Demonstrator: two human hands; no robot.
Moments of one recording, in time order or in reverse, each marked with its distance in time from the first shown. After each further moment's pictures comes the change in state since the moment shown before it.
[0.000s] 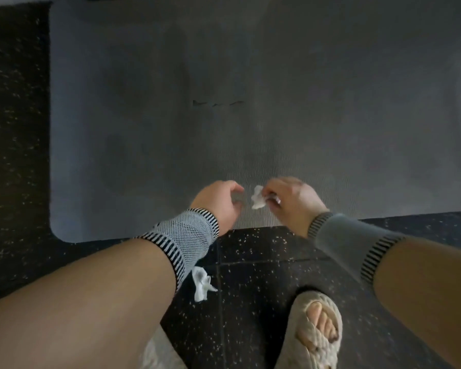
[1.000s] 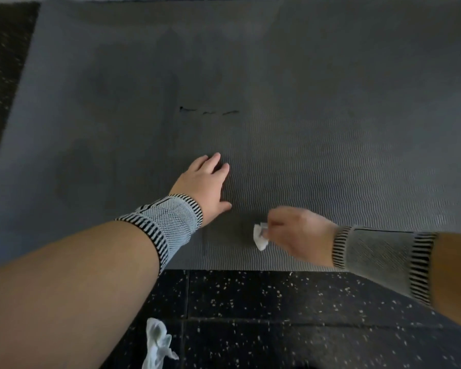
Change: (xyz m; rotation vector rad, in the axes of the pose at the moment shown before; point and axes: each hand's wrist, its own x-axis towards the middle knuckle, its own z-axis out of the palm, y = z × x) left_hand 0.115 -0.031 0.028 0.488 0.149 0.114; right_hand 0.046 0.087 0.029 -0.386 -0.238 -0.541
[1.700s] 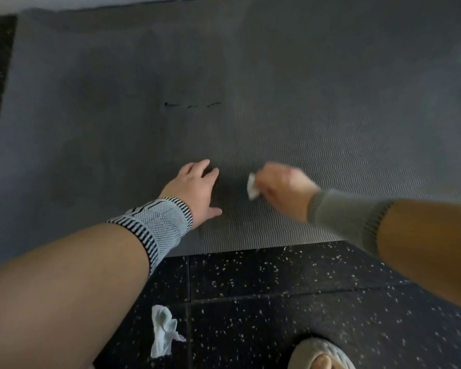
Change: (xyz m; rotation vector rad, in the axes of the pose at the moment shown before) left_hand -0.024 0.002 0.011 0.070 -0.043 0.058; right_hand 0.012 0.016 0.005 -0.048 0.319 0.222
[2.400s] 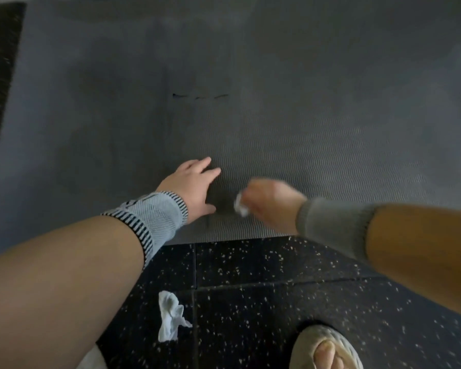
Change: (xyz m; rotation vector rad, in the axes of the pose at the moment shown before) left_hand -0.013 -0.022 0.011 -0.024 -0.001 0.044; right_hand -0.003 -0.051 0.012 0.009 -0.182 -0.131
